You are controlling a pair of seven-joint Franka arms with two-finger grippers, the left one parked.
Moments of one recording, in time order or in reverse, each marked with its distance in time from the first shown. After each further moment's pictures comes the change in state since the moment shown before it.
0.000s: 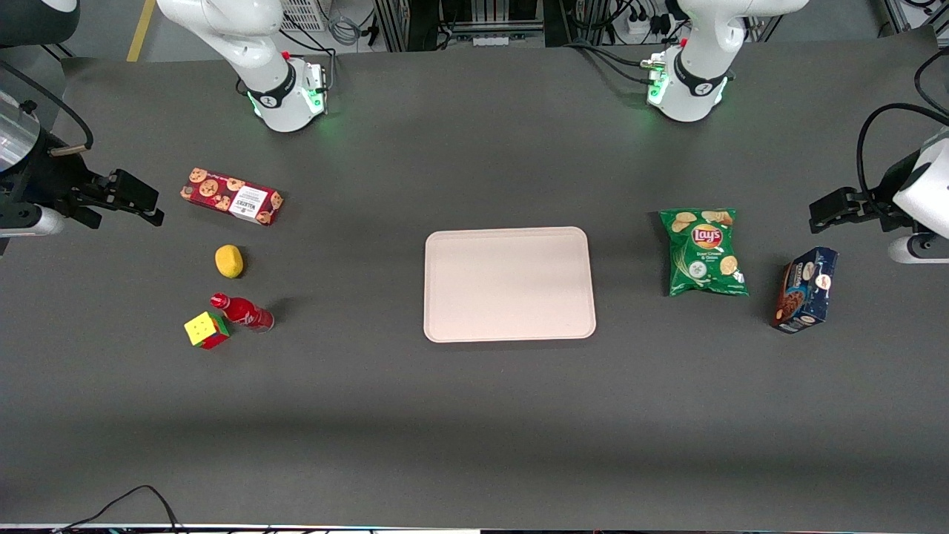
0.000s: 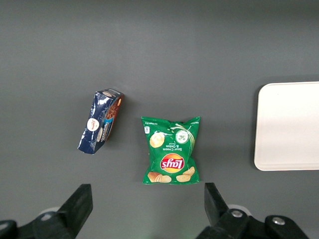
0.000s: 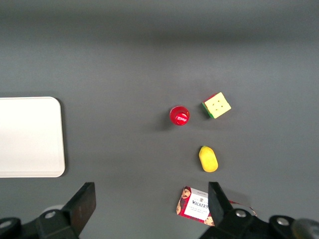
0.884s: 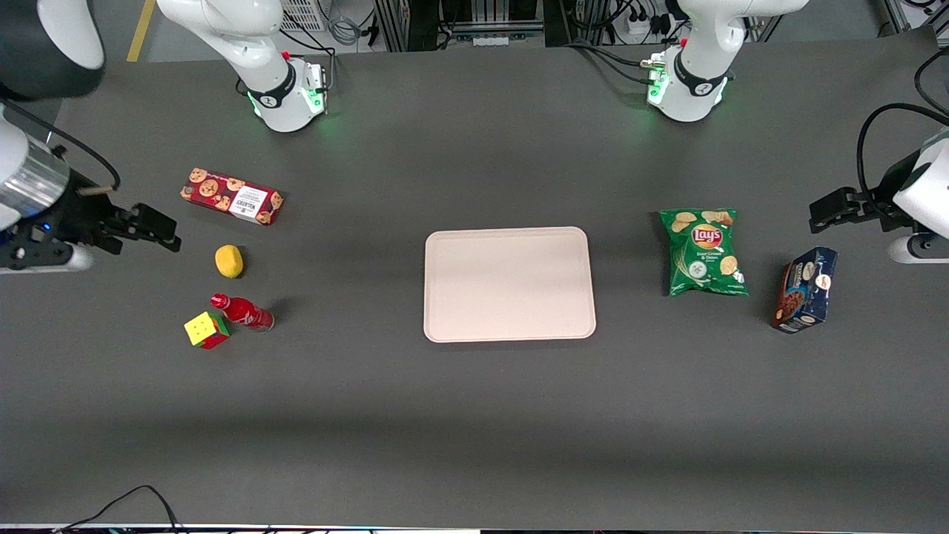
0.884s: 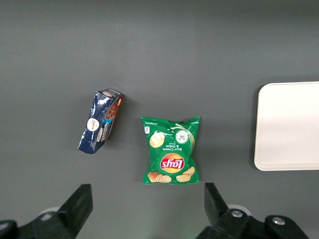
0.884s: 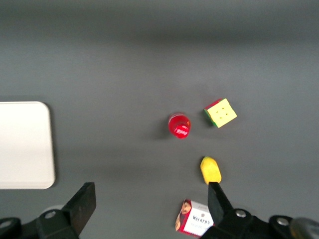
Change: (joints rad) arm 0.000 0.063 0.001 -0.068 -0.016 0.114 -0.005
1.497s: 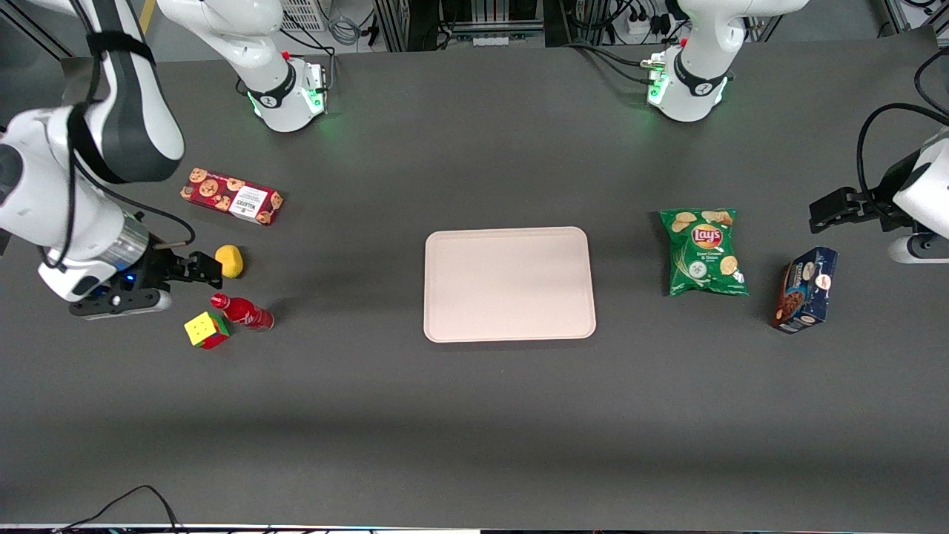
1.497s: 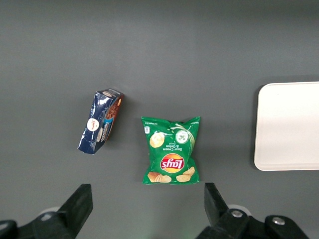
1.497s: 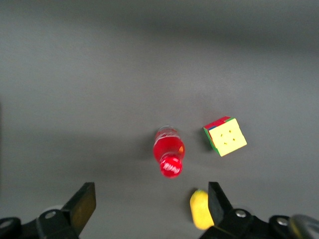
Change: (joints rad) arm -0.006 0.079 -0.005 -0.271 -0.066 0.359 -0.110
